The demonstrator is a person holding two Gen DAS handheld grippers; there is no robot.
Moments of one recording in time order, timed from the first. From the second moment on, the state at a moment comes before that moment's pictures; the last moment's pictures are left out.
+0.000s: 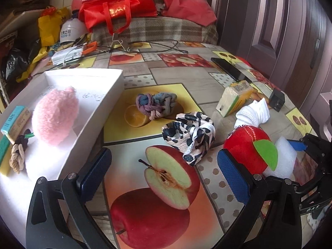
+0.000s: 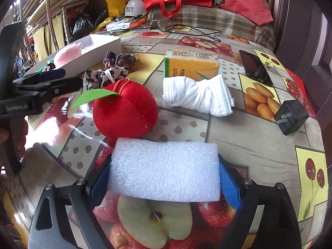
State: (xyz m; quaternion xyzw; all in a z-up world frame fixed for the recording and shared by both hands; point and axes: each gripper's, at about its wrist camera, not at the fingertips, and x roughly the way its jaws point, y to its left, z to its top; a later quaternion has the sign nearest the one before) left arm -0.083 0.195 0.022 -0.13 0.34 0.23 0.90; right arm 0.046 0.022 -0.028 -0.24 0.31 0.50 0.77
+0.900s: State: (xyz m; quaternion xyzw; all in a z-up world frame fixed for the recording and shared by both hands) left arm -0.065 0.171 0.044 -0.06 0.27 0.27 0.92; right arm 0.058 -0.022 0.003 -0.11 0.25 0.48 0.83
